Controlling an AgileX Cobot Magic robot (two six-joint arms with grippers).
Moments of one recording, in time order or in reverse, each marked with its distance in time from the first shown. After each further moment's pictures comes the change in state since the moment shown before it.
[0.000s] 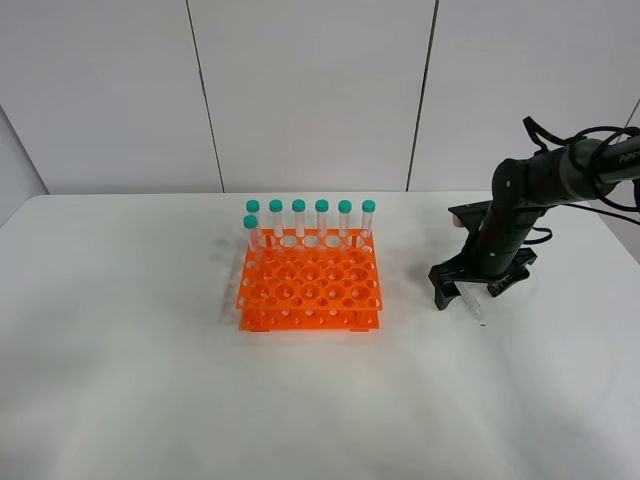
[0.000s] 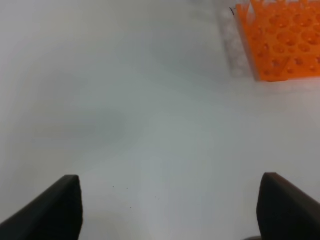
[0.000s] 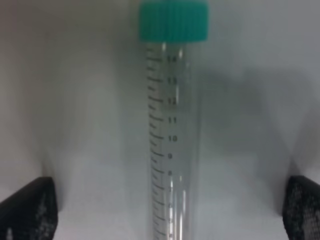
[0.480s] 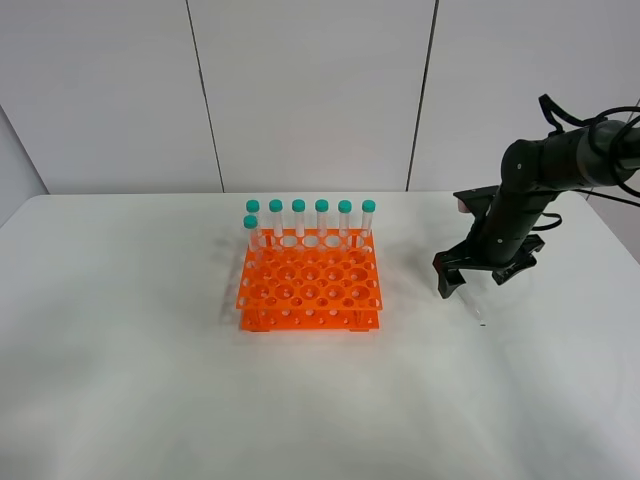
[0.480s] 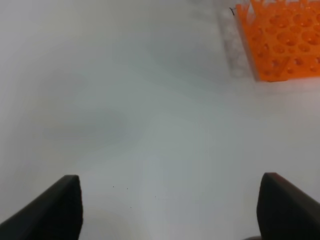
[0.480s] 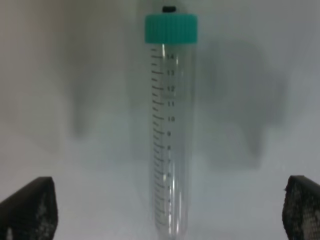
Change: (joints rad) left arm 0.000 0.000 0.000 0.000 0.000 0.000; right arm 0.000 -0.063 0.000 0.000 0.037 -0.010
